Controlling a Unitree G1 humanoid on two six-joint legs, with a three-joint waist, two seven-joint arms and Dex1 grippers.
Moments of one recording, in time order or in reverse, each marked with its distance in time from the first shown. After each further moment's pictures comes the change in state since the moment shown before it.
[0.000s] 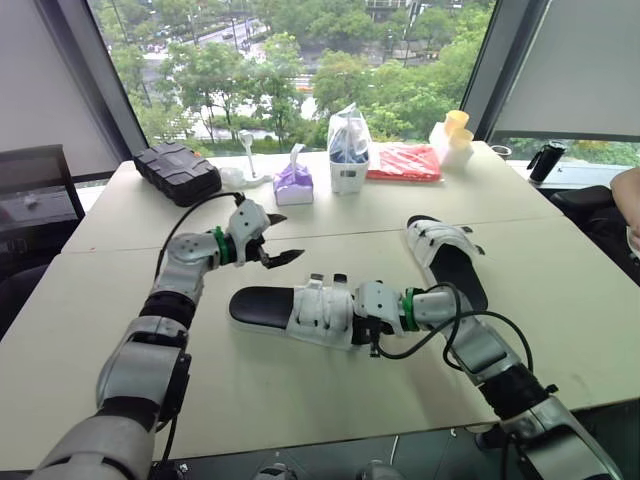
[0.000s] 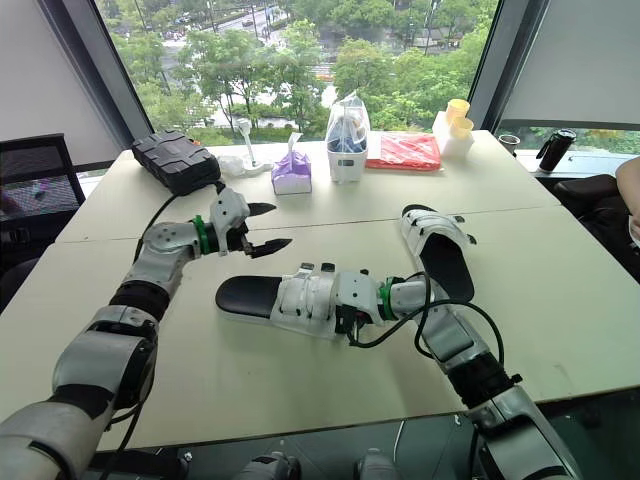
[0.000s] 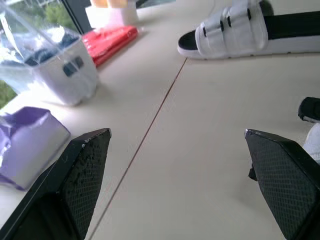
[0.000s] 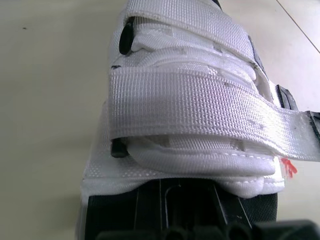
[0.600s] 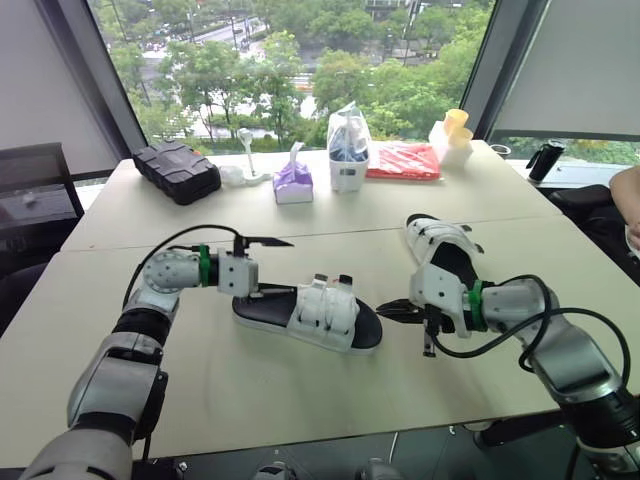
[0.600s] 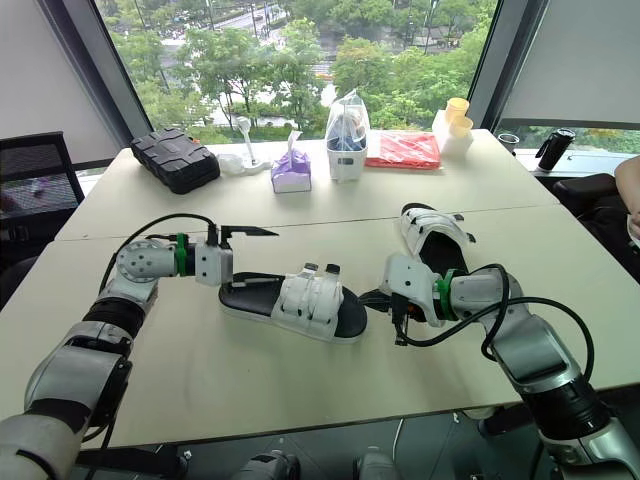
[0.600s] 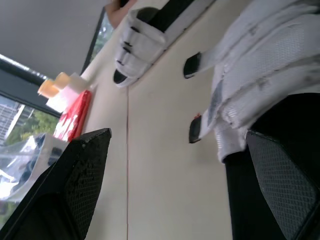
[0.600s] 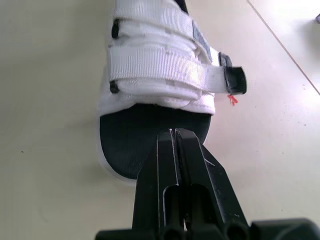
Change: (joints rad) left arm 0.062 0.072 -0.129 0.083 0.136 -0.749 -0.063; right arm 0.117 -0.252 -0.230 -0.424 0.212 0.363 0.034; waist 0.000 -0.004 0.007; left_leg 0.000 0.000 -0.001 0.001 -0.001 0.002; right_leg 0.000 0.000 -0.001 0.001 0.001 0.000
